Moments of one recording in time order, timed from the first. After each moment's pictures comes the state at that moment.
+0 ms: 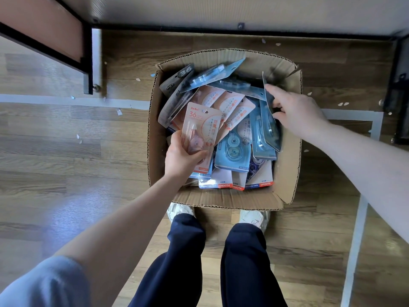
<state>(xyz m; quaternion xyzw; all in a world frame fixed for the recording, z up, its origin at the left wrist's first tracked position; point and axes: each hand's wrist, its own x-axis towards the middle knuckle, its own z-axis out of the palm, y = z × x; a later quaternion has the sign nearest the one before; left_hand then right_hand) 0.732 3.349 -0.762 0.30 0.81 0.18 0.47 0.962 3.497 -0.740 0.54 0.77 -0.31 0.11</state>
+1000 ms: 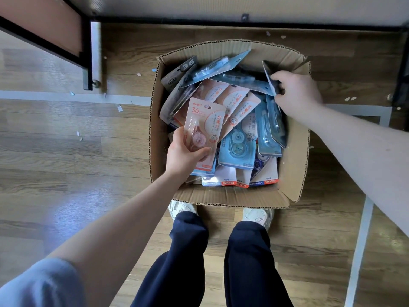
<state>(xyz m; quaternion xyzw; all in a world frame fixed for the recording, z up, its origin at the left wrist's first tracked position) 0.725 3.344 -0.771 0.30 0.80 0.20 0.48 0.941 3.513 -0.758 0.64 0.71 -0.30 0.06</state>
